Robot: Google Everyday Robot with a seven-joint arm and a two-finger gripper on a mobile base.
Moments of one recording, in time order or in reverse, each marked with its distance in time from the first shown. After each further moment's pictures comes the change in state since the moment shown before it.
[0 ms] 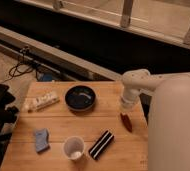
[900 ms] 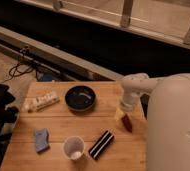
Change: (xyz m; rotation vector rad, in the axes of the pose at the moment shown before) arm 0.011 0.001 0.030 -0.030 0.038 -0.021
